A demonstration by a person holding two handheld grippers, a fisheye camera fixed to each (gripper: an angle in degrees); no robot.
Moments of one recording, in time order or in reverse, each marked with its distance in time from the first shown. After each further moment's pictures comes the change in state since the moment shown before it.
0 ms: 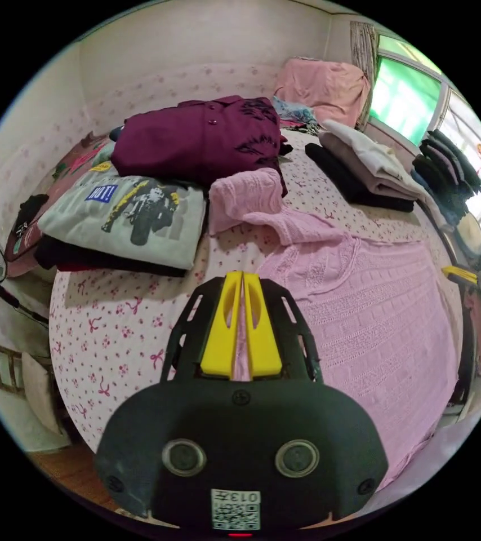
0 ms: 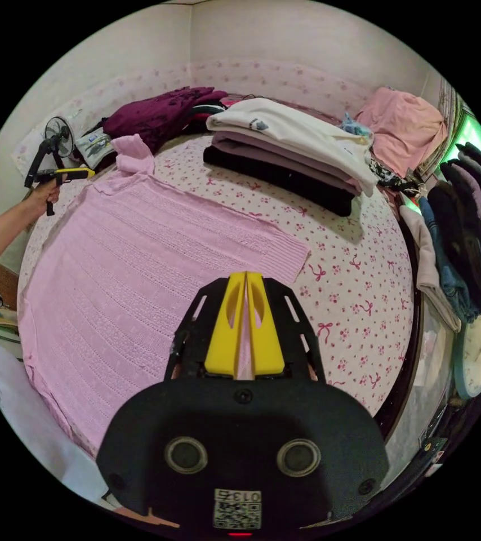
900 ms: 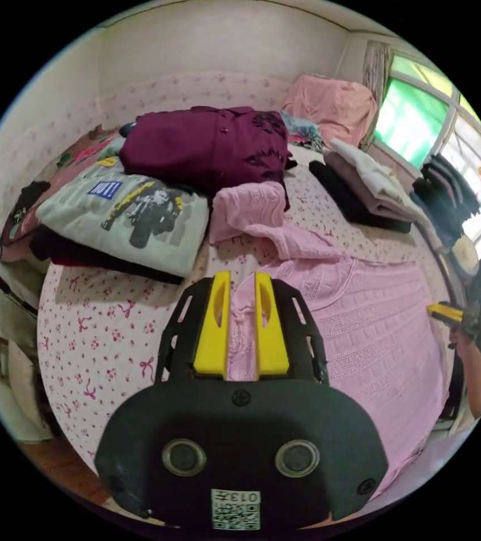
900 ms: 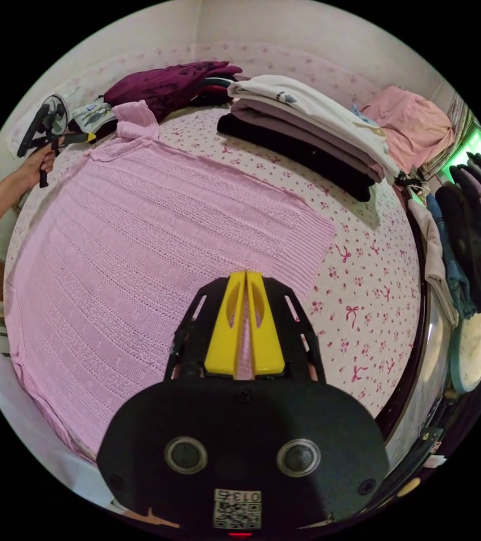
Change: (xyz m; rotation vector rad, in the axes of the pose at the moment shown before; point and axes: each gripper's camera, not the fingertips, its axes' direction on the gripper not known) left arm -0.013 0.059 -0.028 0.052 0.039 -0.072; right arm -0.101 0.081 0.037 -0.088 0.053 -0.036
